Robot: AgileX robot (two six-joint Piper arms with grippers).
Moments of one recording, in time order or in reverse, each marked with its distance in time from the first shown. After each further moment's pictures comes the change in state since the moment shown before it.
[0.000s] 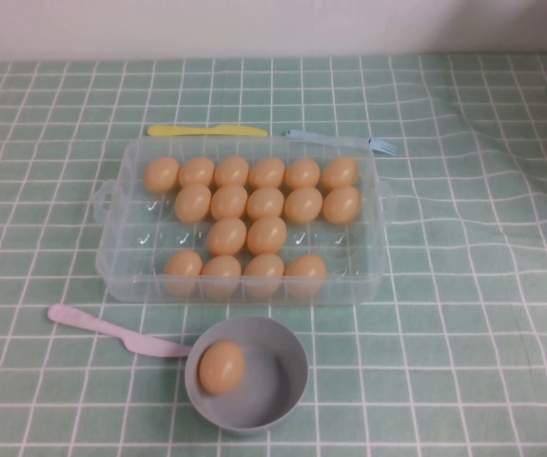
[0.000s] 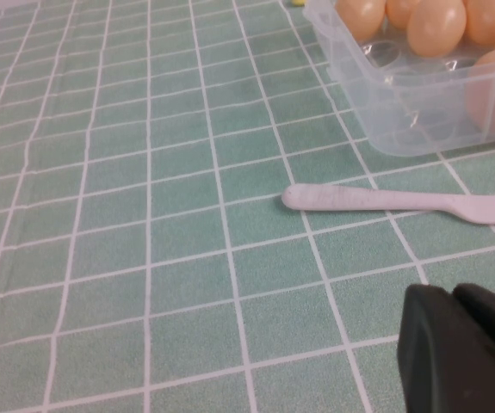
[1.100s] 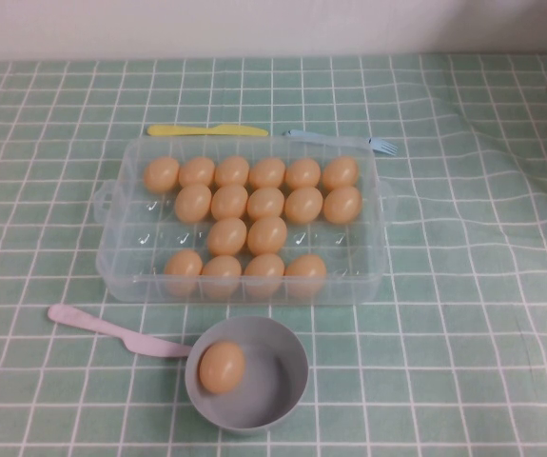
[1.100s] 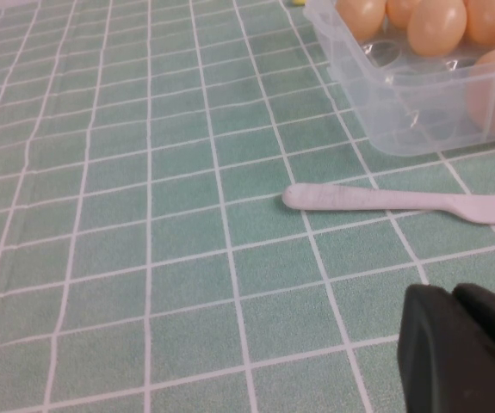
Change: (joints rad) right arm 0.000 0.044 -0.051 0.650 -0.125 0.000; left arm 0.000 0.000 0.000 0.000 0.000 0.000
